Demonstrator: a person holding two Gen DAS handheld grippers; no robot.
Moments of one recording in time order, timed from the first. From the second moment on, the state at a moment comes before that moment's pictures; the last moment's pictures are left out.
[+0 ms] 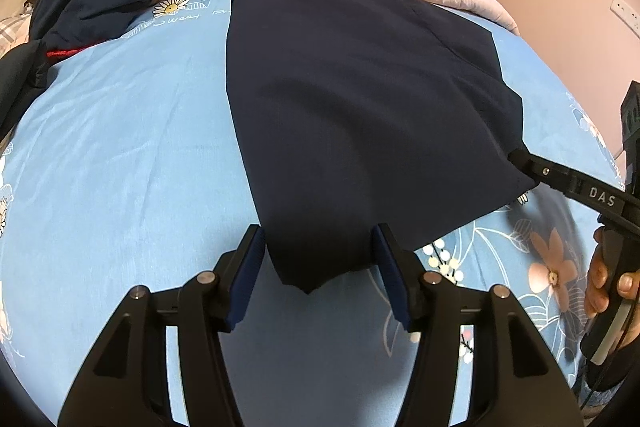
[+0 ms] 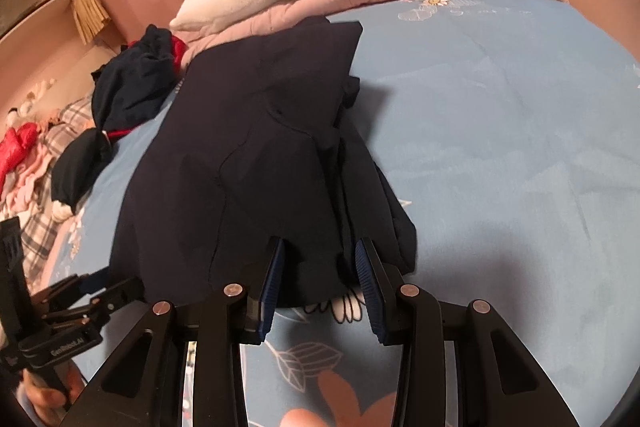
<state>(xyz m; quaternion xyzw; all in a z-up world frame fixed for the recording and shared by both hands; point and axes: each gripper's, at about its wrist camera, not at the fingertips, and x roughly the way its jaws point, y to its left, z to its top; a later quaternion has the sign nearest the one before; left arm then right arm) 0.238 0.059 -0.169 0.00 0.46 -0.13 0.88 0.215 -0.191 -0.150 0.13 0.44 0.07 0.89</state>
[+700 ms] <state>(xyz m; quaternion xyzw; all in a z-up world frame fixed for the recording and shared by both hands) 0.235 0.064 -0.179 -0.01 0.49 -0.14 0.86 0.206 -0.197 -0.149 0.14 0.44 0.06 0.88</state>
